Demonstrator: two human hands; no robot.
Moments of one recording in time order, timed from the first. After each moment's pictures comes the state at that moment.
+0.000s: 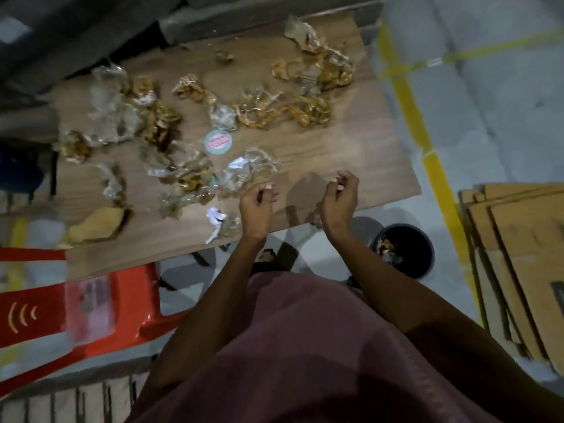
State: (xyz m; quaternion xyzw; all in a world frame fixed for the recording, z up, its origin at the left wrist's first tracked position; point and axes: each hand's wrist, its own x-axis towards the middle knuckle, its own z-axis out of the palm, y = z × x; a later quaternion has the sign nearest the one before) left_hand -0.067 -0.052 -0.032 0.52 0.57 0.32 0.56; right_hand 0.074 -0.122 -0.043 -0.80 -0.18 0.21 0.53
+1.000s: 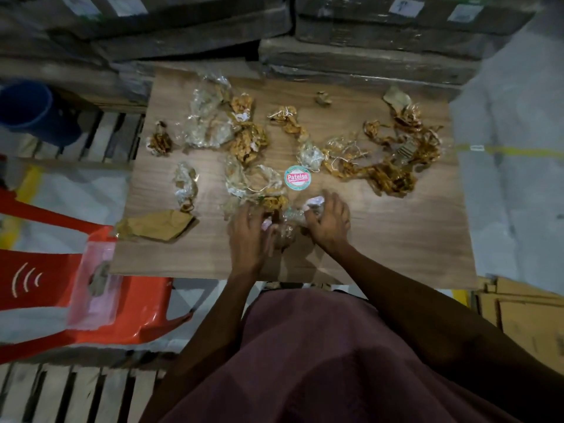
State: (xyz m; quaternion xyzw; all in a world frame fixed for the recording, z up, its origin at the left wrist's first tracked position) left_hand -0.229 0.039 -0.047 0.72 0.61 0.24 0.22; right_hand -0.030 0.032 -0.048 -0.82 -0.46 0.29 0.18
